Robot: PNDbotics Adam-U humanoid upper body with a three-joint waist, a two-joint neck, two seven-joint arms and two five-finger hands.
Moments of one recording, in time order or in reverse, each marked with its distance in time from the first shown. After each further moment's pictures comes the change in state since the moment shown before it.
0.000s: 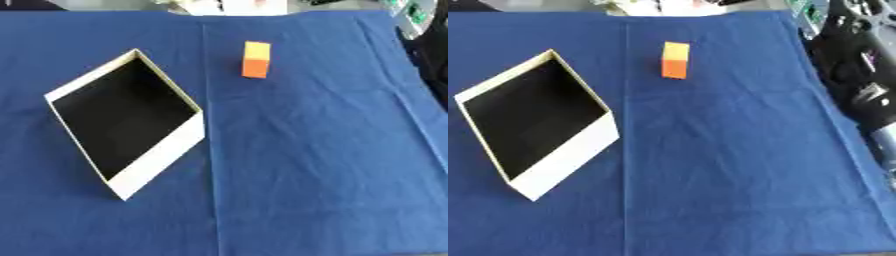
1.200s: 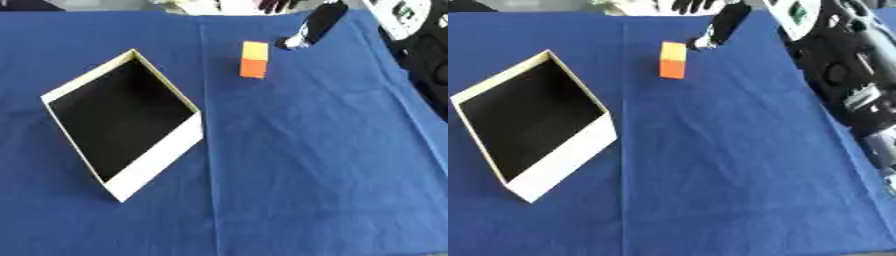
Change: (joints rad) left arm -0.001 0.000 -0.006 0.000 0.007 0.007 -0.014; right arm 0.016 0.000 0.103 -0.137 -0.355 0.144 0.471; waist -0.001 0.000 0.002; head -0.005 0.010
